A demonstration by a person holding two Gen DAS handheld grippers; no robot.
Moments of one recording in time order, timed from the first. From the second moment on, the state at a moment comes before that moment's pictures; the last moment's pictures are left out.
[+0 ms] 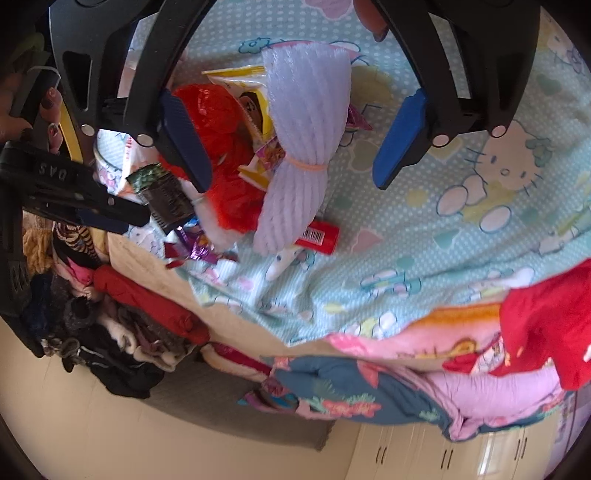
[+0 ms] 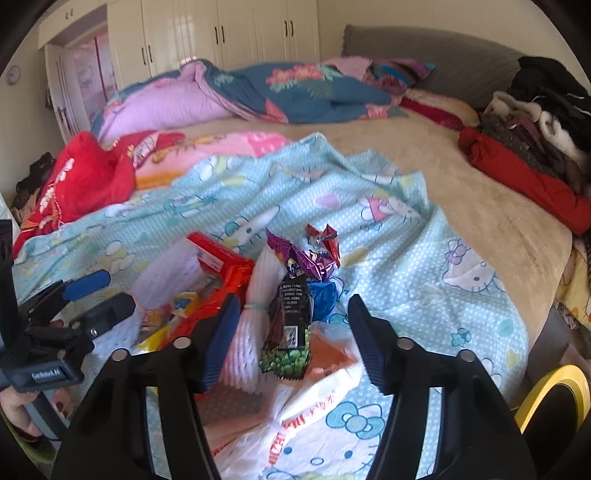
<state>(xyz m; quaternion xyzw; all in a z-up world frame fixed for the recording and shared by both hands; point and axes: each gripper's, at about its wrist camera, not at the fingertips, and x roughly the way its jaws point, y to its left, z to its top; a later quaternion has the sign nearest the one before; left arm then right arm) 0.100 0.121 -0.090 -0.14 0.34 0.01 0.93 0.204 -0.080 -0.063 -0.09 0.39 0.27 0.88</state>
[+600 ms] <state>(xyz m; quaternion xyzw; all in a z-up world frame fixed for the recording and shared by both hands) 0.101 0.134 -0.102 -0.17 0.35 0.00 0.92 0.218 -0.077 -0.073 -0.05 0.42 0.30 0.86</state>
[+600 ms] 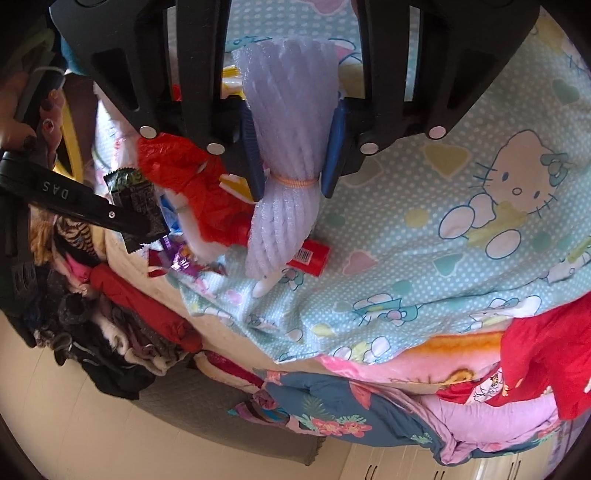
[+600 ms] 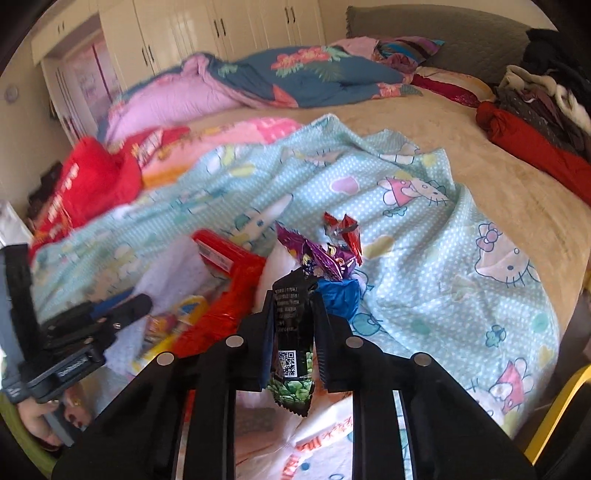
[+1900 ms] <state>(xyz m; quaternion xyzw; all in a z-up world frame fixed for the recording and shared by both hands) 0.089 -0.006 -0.008 -0.10 0.27 -0.14 0.95 0.129 -0.254 -0.004 0.06 0.32 0.22 0.92</state>
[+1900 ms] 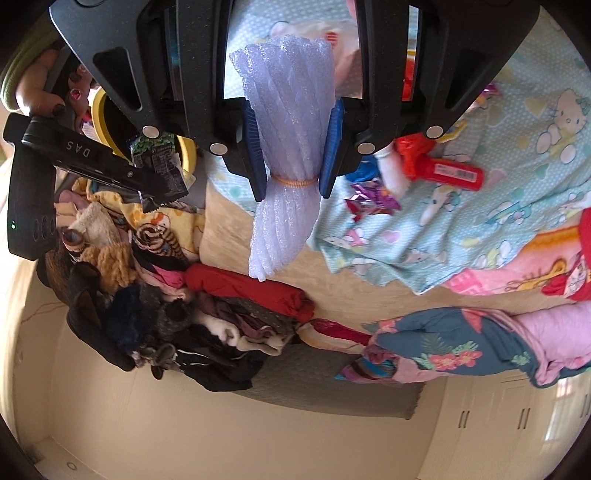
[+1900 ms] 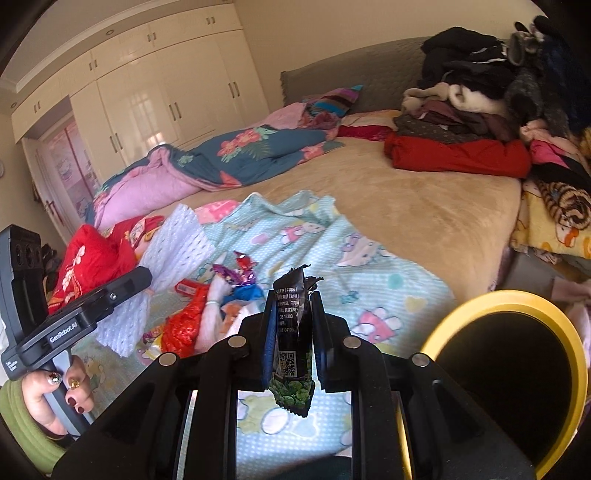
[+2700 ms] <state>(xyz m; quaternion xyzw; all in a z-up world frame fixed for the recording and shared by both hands) 0.092 -0.095 -0.016 -0.07 0.29 -0.21 0.93 0.124 -0.370 -0.013 0.16 0.31 0.12 0.93</state>
